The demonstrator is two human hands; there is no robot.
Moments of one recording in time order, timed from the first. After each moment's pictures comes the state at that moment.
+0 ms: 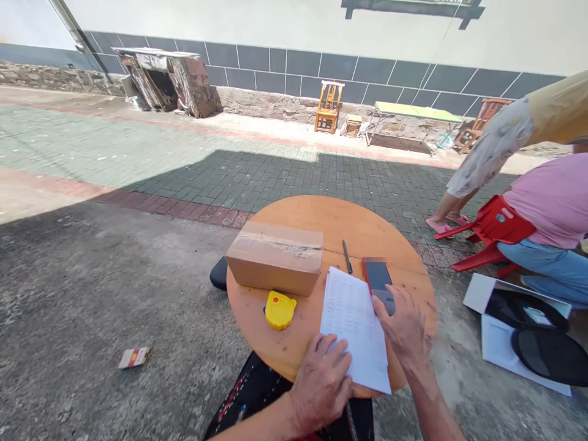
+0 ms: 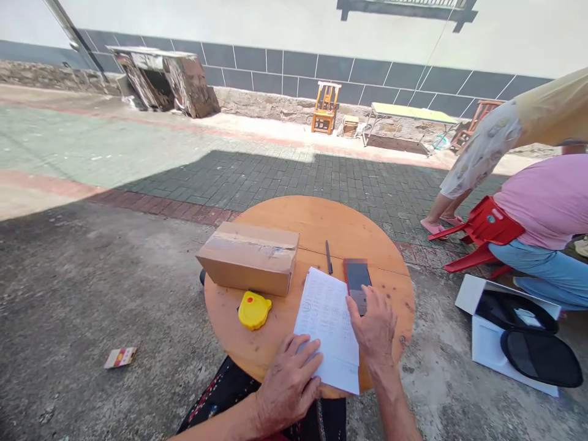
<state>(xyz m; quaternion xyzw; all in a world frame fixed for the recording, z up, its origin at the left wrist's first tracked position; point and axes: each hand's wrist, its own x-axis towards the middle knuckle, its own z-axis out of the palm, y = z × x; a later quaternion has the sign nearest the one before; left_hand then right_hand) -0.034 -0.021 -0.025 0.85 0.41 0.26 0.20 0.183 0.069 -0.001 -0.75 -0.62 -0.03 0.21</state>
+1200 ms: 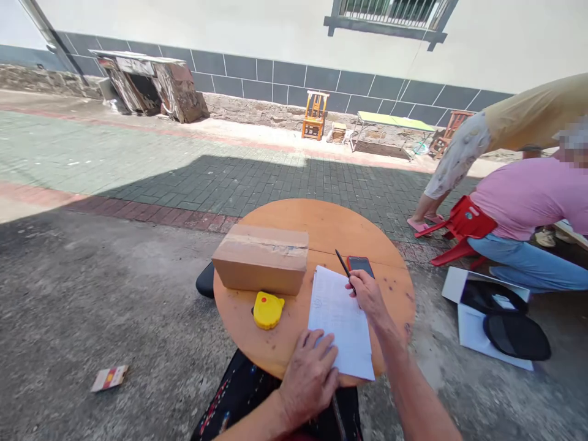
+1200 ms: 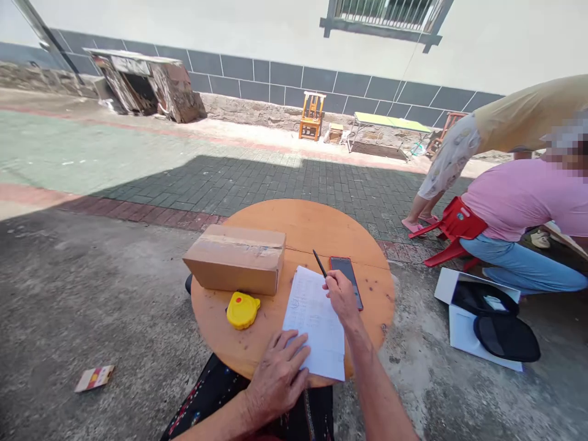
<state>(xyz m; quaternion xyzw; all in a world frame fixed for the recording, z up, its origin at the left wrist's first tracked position) -0.032 -0.022 -0.030 0.85 0.42 0.27 0.17 0.153 0.105 0.031 -0.70 -0.56 0.29 0.33</state>
